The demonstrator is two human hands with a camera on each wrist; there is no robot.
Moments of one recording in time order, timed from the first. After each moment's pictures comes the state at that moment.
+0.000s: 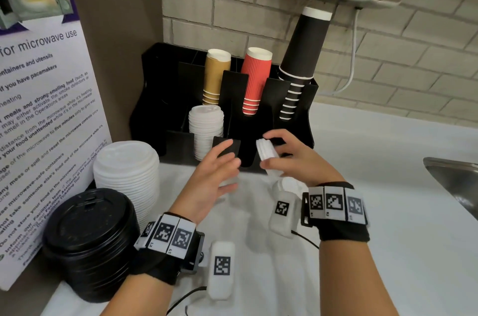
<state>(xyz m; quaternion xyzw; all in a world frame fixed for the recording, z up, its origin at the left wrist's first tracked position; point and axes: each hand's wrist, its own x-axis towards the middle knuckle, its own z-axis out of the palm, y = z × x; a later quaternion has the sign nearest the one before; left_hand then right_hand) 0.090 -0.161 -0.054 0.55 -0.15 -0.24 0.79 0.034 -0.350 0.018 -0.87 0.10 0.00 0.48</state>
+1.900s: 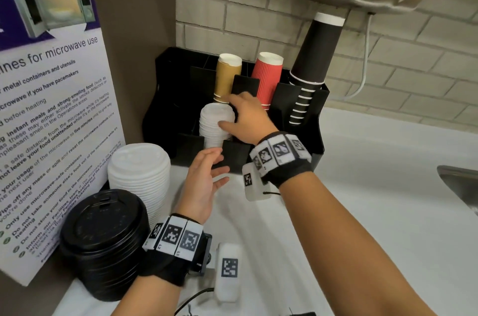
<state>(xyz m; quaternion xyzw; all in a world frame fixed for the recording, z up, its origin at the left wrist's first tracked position) 0.101 -0.159 -0.056 0.51 0.00 -0.13 0.85 0.149 -0.286 0.034 -0.98 -0.03 -0.14 0.16</state>
